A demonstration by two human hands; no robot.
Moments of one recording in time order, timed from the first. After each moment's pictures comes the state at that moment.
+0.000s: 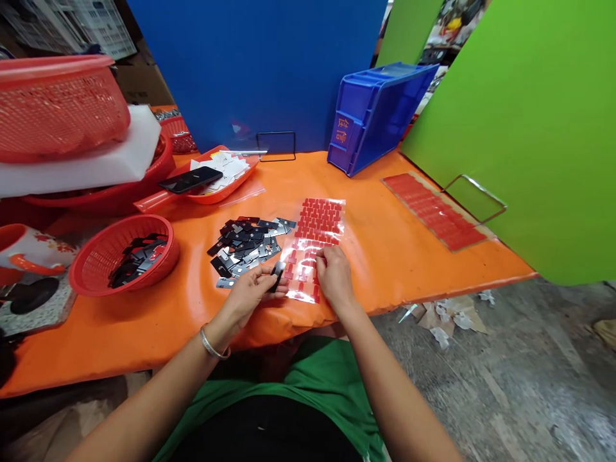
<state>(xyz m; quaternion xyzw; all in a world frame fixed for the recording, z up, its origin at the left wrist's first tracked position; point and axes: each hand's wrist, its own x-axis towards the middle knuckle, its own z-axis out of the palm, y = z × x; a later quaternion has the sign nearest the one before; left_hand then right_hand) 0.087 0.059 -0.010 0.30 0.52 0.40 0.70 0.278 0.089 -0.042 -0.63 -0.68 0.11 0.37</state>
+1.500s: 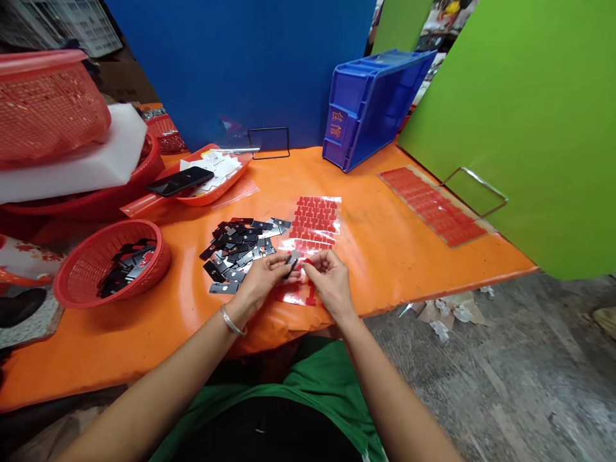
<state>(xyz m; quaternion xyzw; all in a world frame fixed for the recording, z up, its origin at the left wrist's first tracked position) 0.123 0.096 -0.017 0.29 0.48 0.40 0.73 0.262 0.074 -0.023 -0.57 -0.45 0.42 0.54</state>
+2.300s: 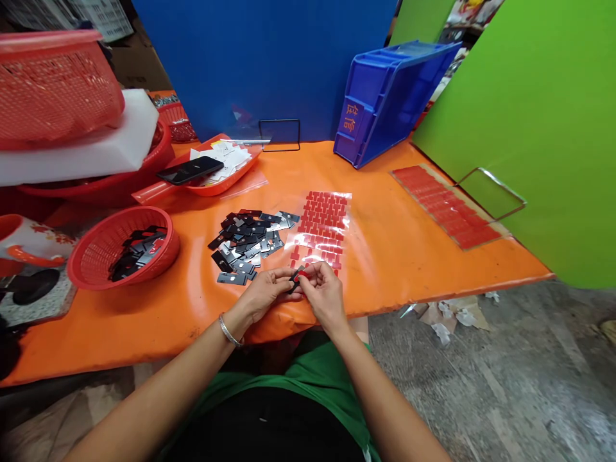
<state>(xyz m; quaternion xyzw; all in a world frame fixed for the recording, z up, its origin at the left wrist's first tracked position) 0.104 0.066 -0.032 0.26 0.45 0.35 0.78 0.239 0.046 -0.044 -0.56 -0.48 0.44 0.51</state>
